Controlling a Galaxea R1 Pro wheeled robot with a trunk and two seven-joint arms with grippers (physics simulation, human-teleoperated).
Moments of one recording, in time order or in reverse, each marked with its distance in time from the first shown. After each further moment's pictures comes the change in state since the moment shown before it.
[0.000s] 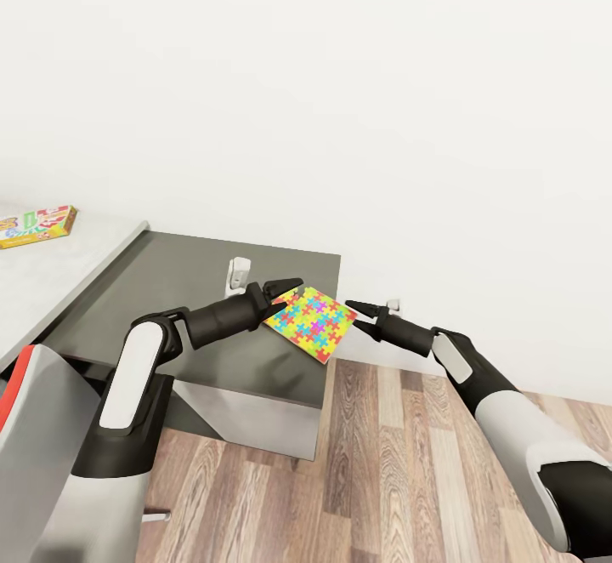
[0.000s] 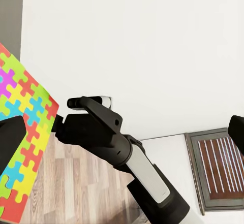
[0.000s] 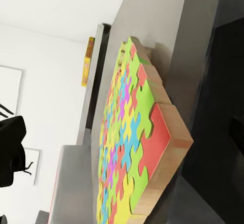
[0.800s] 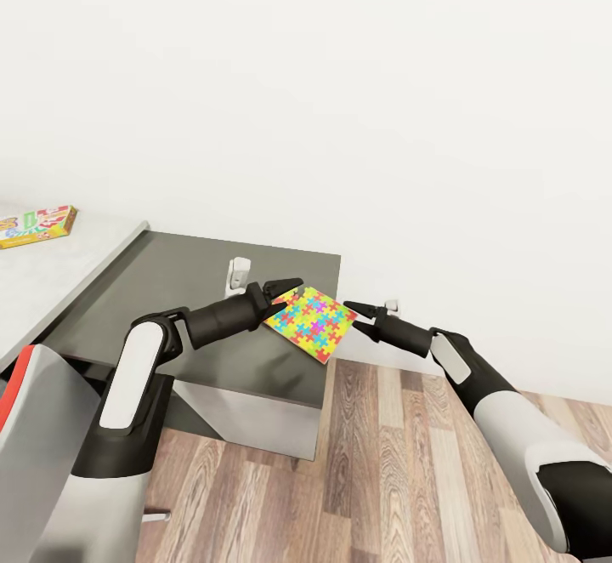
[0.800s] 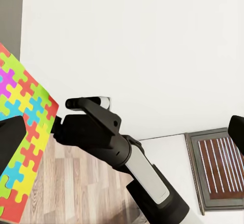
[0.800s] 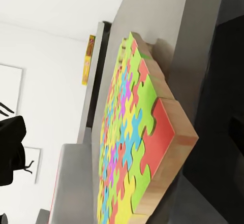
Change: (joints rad) left arm 0.000 0.000 0.000 0.000 0.000 0.000 0.000; right arm 0.001 0.005 0.005 0.000 -0.001 0.000 0.000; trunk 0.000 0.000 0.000
